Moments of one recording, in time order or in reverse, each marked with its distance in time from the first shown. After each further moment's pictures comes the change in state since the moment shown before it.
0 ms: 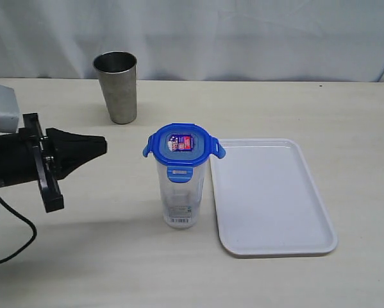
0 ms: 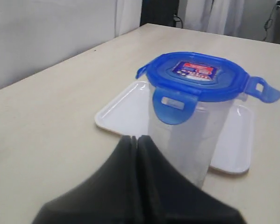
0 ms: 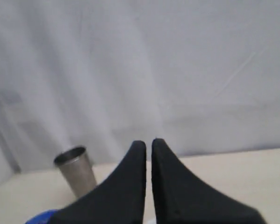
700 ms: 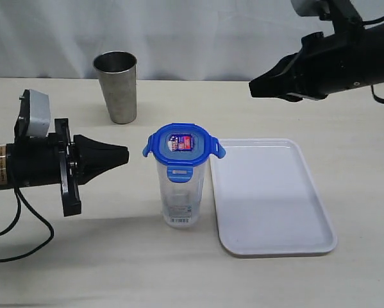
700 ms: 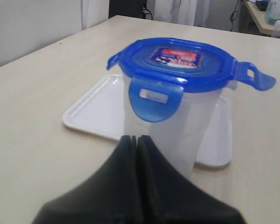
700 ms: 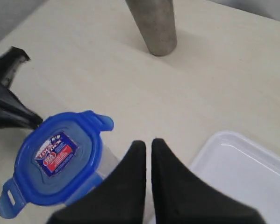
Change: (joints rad) left arm -0.074 0.118 -0.093 0.053 -0.011 -0.006; right arm -0.077 1.007 -0.768 1.179 0.907 -1.548
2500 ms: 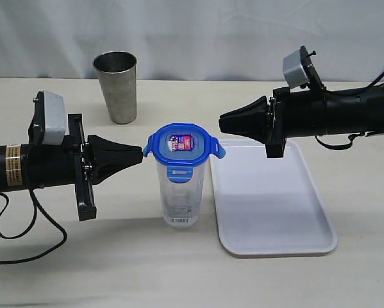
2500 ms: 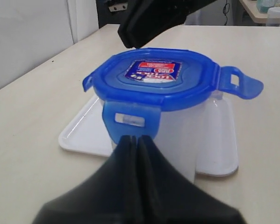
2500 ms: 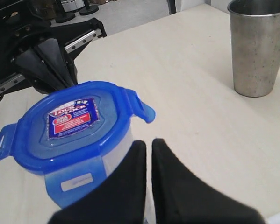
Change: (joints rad) left arm -0.077 0.000 0.000 -0.080 0.004 0.136; right arm -0.084 0.346 0.076 0.512 0.374 -0.969
